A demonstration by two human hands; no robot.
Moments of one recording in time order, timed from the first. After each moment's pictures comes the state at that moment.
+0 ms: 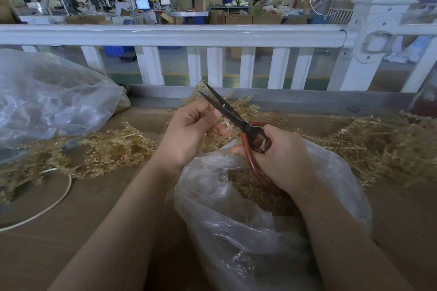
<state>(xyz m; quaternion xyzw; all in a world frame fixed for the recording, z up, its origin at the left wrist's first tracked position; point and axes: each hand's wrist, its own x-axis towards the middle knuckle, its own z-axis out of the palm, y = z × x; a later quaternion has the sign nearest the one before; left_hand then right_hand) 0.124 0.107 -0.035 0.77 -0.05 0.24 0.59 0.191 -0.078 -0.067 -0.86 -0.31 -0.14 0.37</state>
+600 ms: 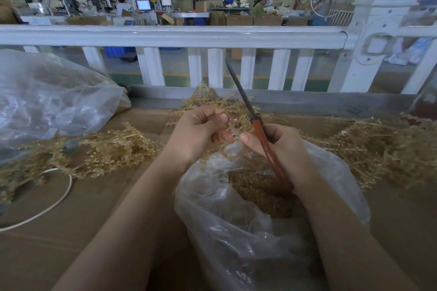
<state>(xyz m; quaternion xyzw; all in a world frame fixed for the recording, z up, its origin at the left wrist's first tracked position) 0.128 0.096 -0.032 0.77 0.00 0.21 0.60 0.191 -0.077 -0.057 -0.75 -0.25 0.05 0.60</state>
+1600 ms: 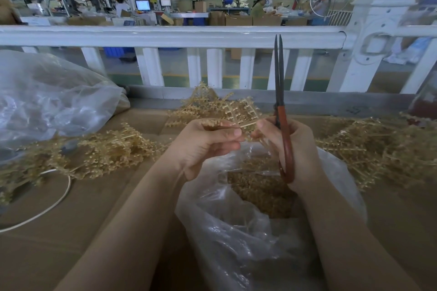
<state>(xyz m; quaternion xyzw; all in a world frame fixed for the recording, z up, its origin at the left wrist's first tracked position) 0.124 0.088 -0.034 0.66 0.05 0.06 0.75 0.192 -0.082 -0.055 -0.63 -0.20 0.03 0.75</state>
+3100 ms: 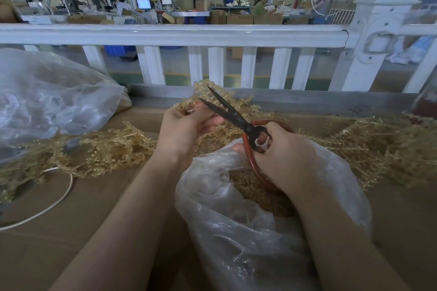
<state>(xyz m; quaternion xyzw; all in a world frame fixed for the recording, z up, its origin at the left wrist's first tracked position) 0.122 0.099 -0.028 0.61 0.07 0.26 0.74 0.187 -0.076 -0.063 -0.91 -0.25 -0.17 0.27</state>
